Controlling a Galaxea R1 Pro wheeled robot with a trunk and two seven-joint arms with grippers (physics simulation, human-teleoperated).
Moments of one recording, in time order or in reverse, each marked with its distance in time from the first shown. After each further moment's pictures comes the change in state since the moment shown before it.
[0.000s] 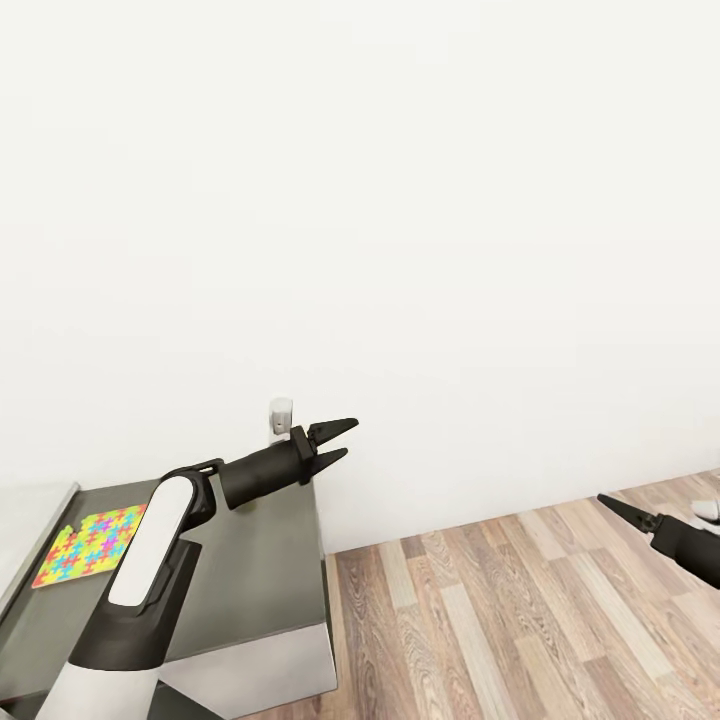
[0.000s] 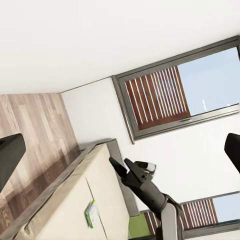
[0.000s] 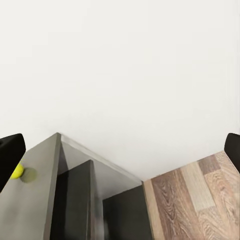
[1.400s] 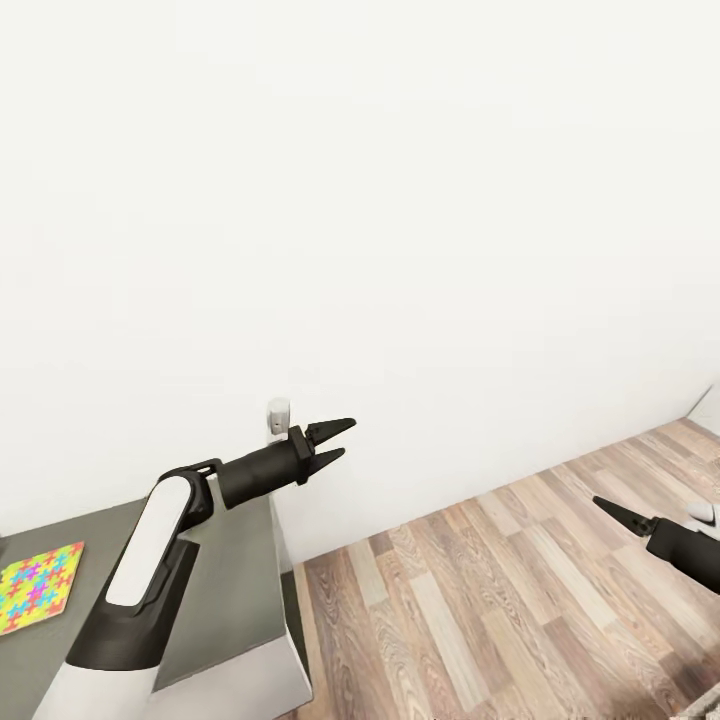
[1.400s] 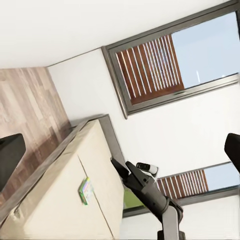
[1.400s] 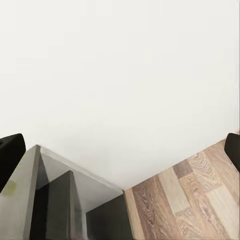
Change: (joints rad) left arm 0.000 0.007 0.004 0.000 0.000 0.000 0.000; right arm 0.020 0.003 0.019 -0.015 -0.002 -0.038 0.009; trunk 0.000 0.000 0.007
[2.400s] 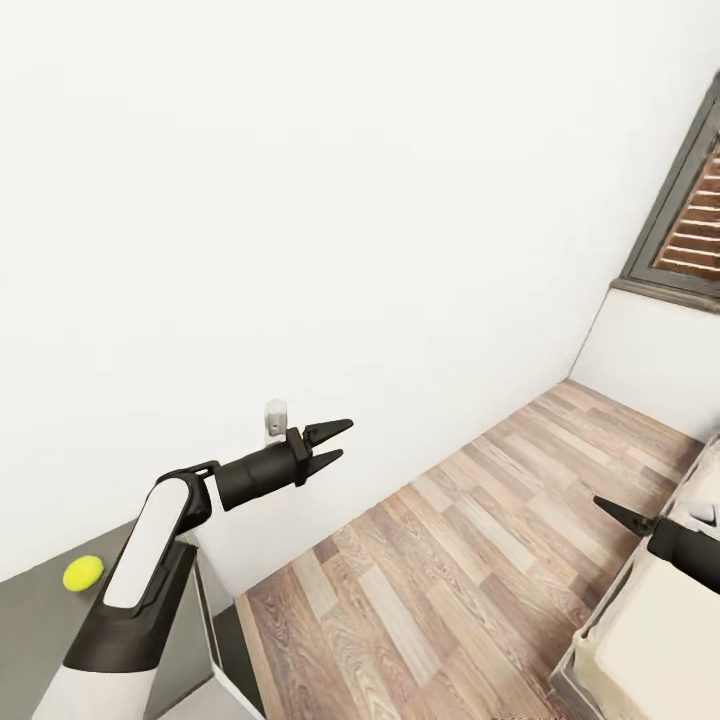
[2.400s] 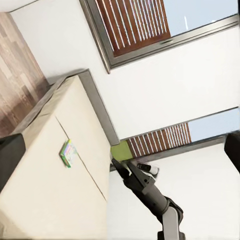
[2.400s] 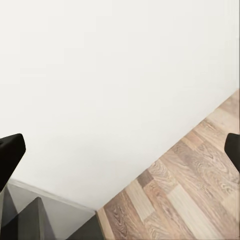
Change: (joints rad) left arm 0.007 0.003 0.007 0.002 0.004 0.000 -0.001; right arm 0.000 -0.001 -0.001 0.000 0.001 0.000 0.000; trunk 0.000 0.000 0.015
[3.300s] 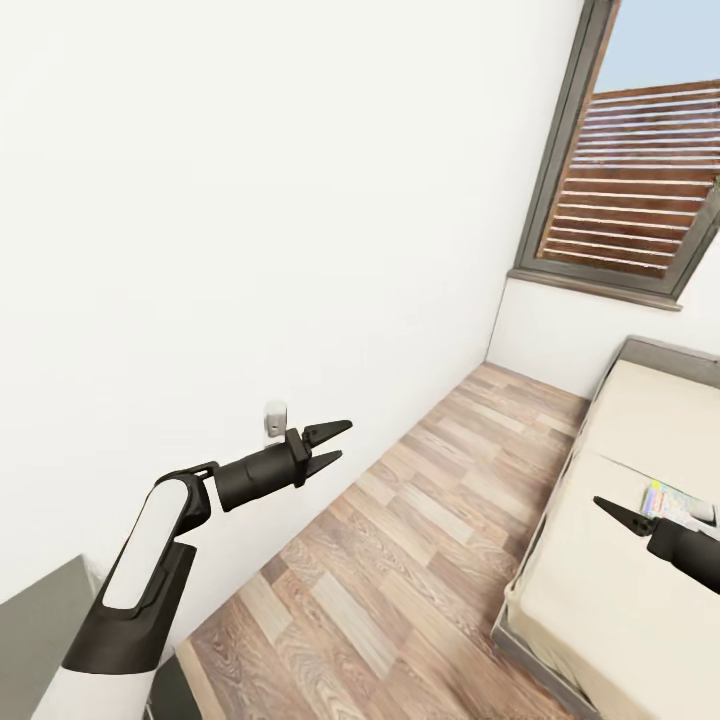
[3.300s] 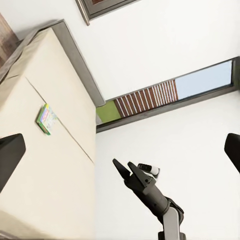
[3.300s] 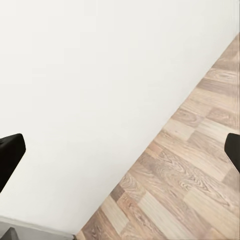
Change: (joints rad) left arm 0.004 0.002 0.002 0.000 0.001 -0.001 0.001; right arm 0.000 0.000 0.000 0.000 -0.001 0.001 0.000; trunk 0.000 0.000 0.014
